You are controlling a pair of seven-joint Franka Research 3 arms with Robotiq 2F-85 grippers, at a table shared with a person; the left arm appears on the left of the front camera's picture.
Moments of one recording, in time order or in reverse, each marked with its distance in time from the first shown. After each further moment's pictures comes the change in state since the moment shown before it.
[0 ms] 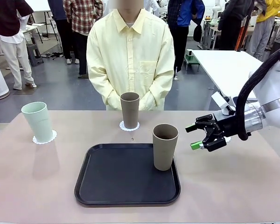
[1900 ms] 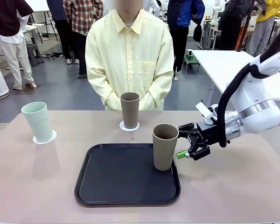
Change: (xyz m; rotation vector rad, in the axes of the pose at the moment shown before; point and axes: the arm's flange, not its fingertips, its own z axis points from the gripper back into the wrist) left arm 0.000 0.000 0.000 0.000 0.000 0.000; right arm -0.021 -0.013 -0.066 0.160 -0.103 0.069
